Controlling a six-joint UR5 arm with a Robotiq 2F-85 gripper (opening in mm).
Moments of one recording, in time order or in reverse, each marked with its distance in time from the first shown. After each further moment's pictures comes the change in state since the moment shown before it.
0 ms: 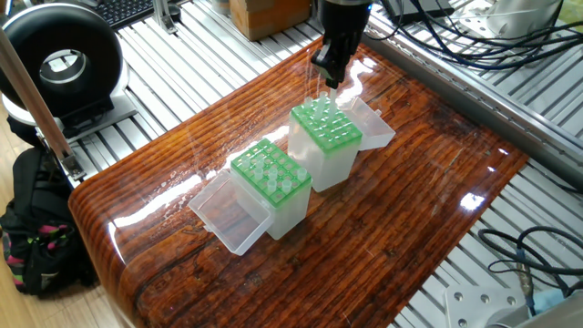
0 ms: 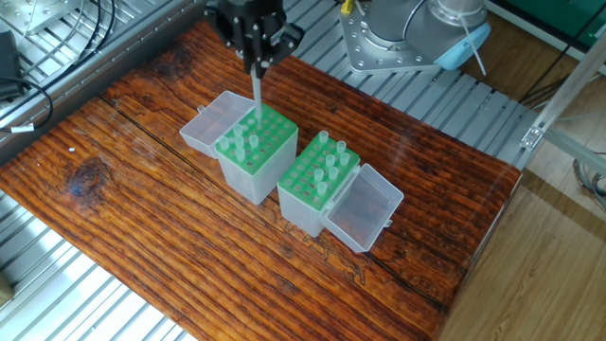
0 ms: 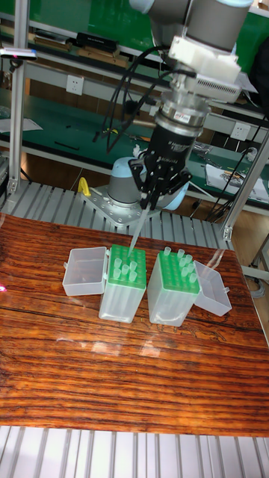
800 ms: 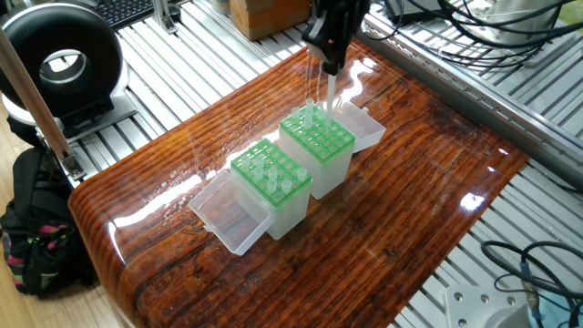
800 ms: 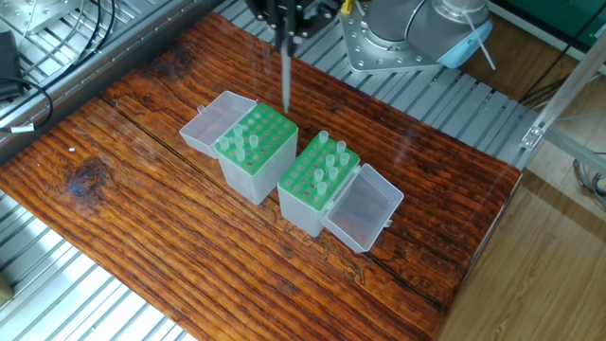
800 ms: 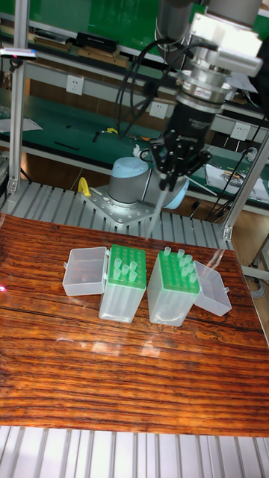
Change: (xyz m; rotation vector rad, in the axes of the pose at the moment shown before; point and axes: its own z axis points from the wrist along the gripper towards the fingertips) arm 0.014 0.046 -0.032 -0.035 -0.037 0.041
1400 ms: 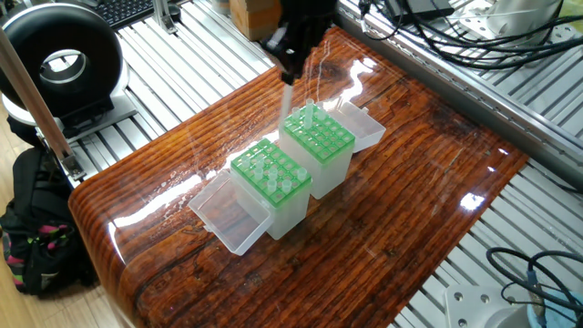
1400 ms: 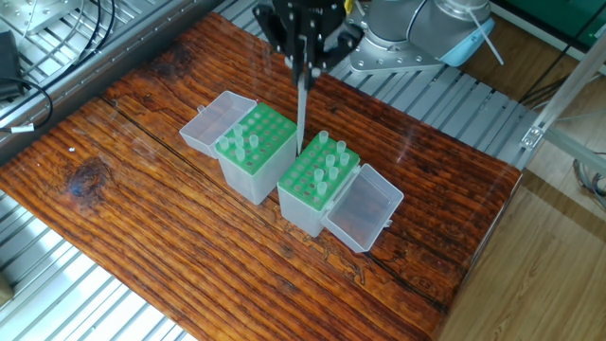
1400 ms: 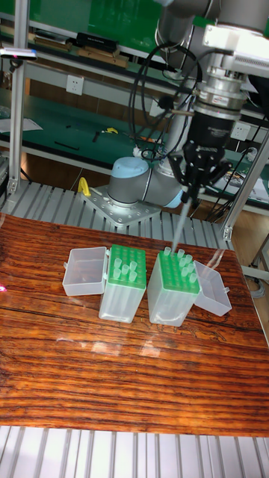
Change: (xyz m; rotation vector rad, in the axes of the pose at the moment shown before) arm -0.046 0.038 0.008 -0.062 -0.148 0.008
